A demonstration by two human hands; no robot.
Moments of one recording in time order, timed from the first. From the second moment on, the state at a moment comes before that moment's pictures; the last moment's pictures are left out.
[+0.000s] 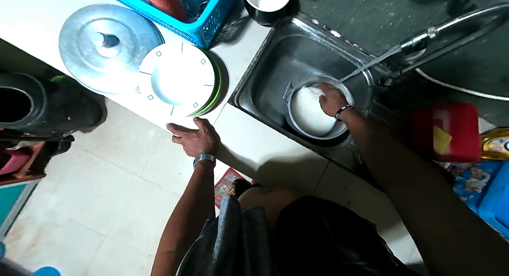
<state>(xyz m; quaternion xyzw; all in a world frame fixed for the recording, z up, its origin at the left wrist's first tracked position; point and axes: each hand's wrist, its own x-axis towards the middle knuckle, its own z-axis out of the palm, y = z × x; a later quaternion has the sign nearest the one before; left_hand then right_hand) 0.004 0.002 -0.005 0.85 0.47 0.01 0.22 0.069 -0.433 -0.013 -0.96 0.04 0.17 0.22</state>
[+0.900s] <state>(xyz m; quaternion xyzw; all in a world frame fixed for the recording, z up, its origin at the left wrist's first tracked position) 0.005 0.002 -0.005 0.86 0.47 0.00 0.21 0.084 -0.413 0.006 -0.20 0.40 -0.13 0.88</state>
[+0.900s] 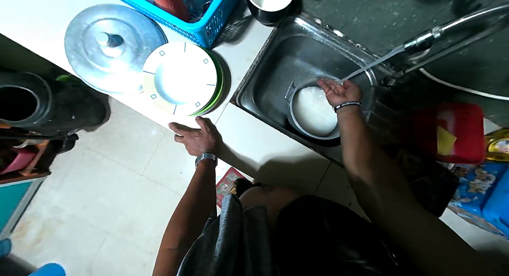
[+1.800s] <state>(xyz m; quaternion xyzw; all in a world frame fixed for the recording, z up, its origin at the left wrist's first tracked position) 0.003 0.001 -0.004 0.87 0.45 0.00 0.21 0.073 -0.369 -0.019 -0.93 0.27 0.13 0.20</state>
